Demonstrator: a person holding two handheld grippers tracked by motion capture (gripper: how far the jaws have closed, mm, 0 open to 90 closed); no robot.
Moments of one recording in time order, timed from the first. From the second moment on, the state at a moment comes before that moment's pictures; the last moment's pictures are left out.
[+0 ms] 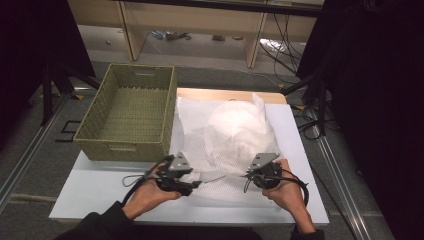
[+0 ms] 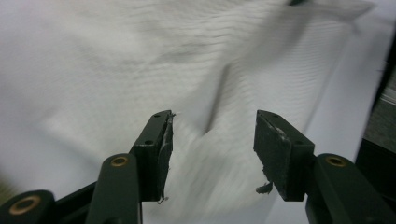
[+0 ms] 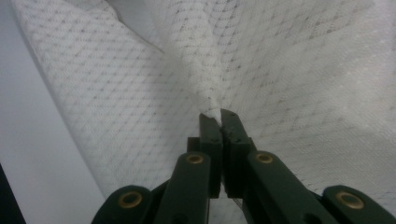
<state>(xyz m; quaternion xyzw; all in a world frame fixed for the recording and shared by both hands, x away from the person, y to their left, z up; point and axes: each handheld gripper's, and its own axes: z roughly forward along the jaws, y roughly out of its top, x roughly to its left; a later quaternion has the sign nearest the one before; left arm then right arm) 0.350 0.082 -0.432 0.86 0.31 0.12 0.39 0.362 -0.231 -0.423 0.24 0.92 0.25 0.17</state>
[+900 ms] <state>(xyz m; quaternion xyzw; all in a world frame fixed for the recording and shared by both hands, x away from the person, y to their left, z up) 0.336 0.126 -0.469 0.92 0.25 0.04 0.30 0.348 -0.246 -0.418 0.30 0.89 0.29 0.18</state>
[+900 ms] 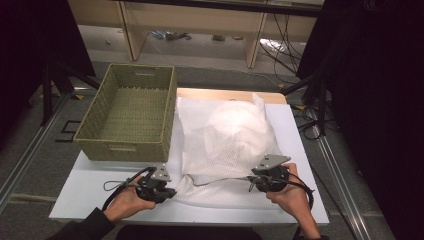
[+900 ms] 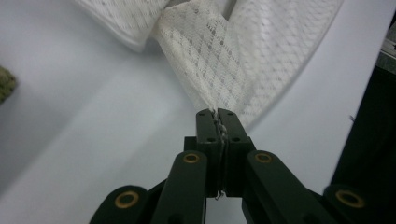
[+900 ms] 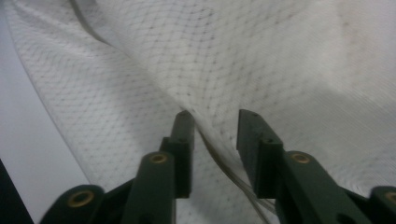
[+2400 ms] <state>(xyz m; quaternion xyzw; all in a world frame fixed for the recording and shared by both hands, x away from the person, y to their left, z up) 0.305 0.168 -0.443 0.82 0.35 0.12 0.43 0.304 -0.277 -0.414 0.40 0.82 0.37 0.18</state>
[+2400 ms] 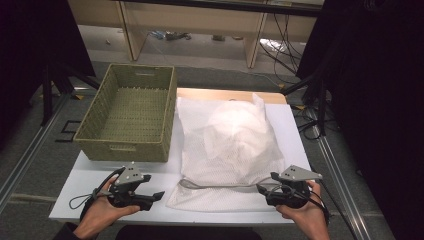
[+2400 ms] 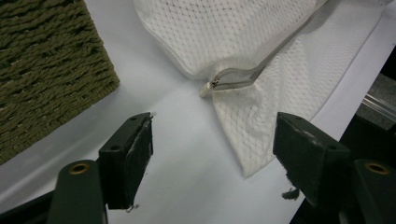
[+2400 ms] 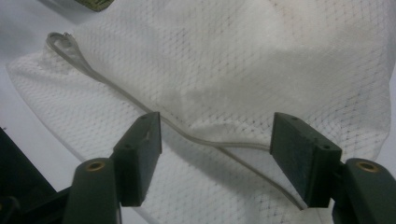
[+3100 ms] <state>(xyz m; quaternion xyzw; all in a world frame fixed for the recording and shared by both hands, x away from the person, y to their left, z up) 0.285 0.176 -0.444 0.81 0.36 0.13 0.45 0.261 -0.277 -0.433 0.42 0.79 0.40 0.19</state>
